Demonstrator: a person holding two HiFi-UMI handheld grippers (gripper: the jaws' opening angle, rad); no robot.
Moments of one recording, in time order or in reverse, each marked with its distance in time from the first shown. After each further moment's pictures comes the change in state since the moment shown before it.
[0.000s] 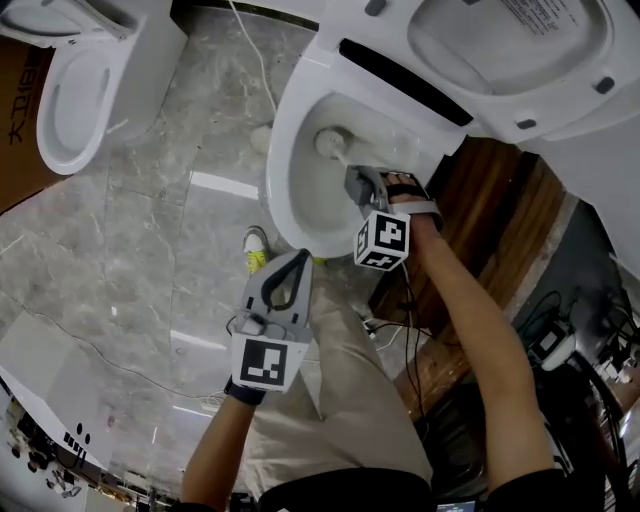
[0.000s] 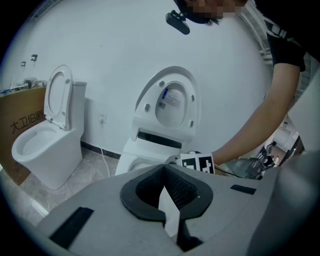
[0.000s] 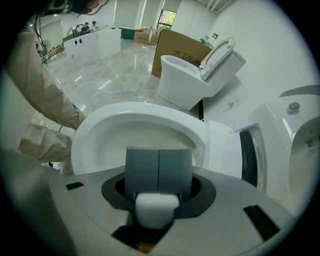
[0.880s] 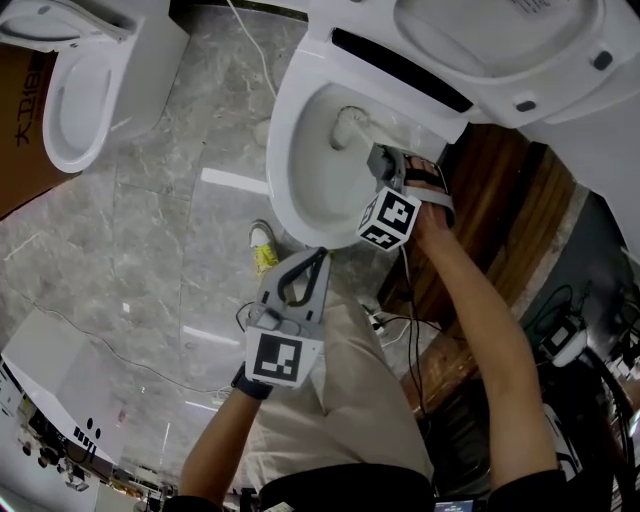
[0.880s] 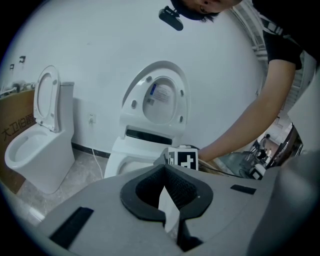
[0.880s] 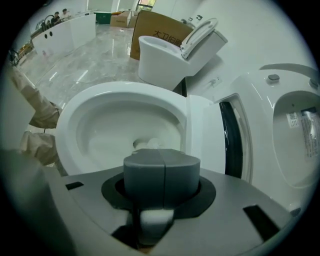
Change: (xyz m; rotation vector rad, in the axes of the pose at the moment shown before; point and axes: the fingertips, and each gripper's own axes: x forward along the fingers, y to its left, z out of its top) left arm 0.008 -0.039 -0.006 0.091 0.052 -0.077; right arm -0.003 -0.029 -0.057 0.148 0.210 -0.135
